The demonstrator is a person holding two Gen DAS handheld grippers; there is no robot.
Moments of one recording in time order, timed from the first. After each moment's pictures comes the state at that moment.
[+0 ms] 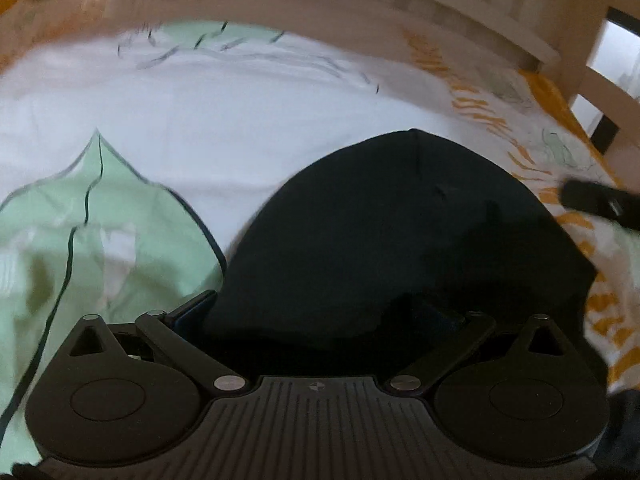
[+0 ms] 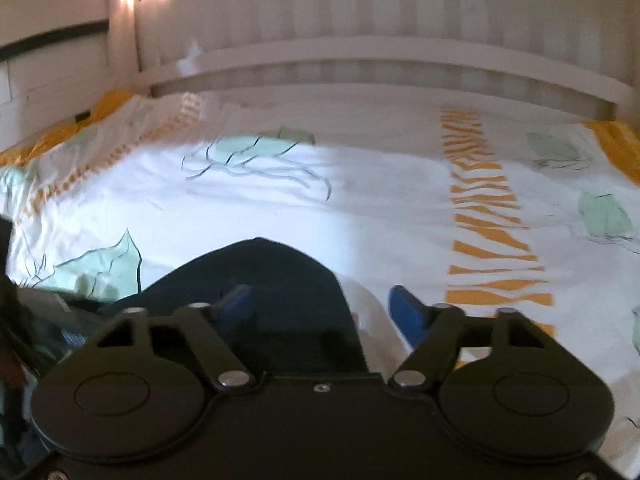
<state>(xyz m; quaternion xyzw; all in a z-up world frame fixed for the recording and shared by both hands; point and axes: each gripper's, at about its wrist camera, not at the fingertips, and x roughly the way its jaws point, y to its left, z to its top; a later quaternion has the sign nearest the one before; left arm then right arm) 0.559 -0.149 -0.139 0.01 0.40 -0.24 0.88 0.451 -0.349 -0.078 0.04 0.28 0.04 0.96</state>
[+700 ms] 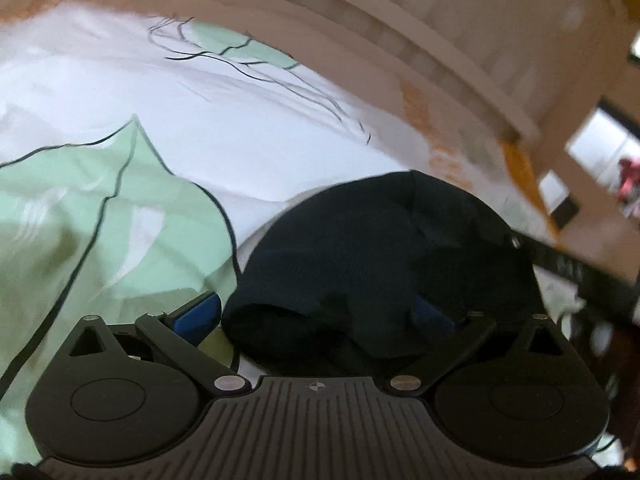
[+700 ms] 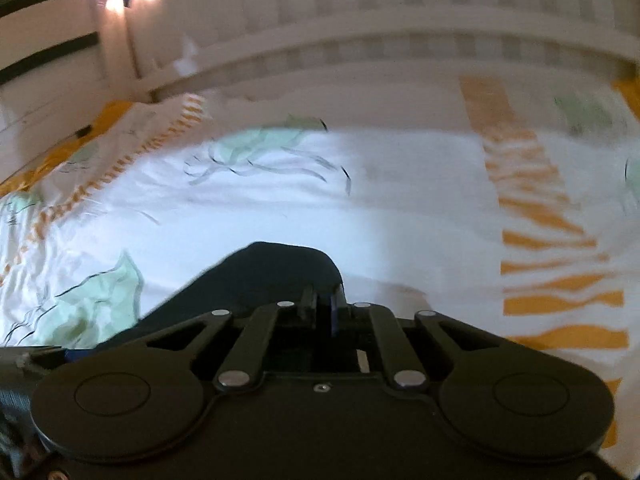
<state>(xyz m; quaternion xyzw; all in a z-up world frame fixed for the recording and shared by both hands) 0.540 -0.089 -0.107 -0.15 0.40 -0.26 0.86 0.463 -0.347 -0.085 0.06 0.26 0.07 0.96</state>
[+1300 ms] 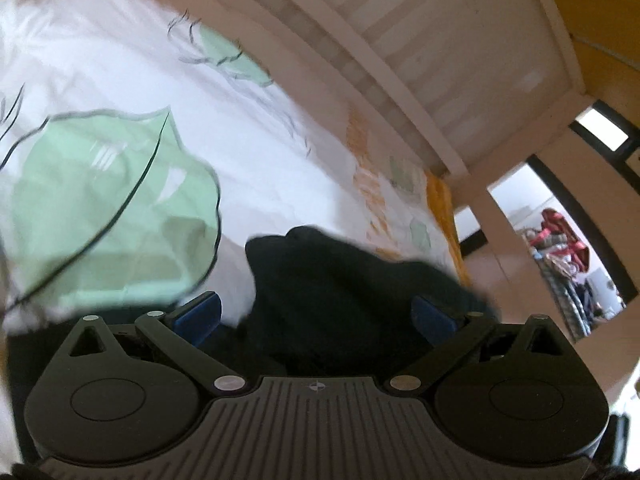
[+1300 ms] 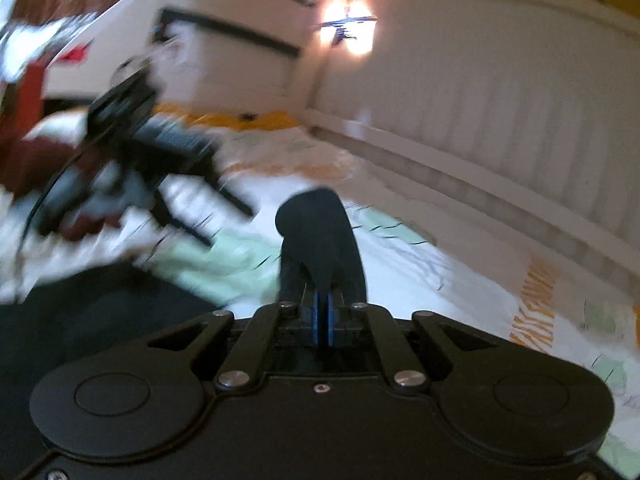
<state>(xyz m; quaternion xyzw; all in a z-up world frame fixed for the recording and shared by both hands) 0.441 0.006 -0.047 -0.26 0.41 -0.33 0.81 0.210 -0.264 -0.037 -0.20 0.14 0.21 0.95</state>
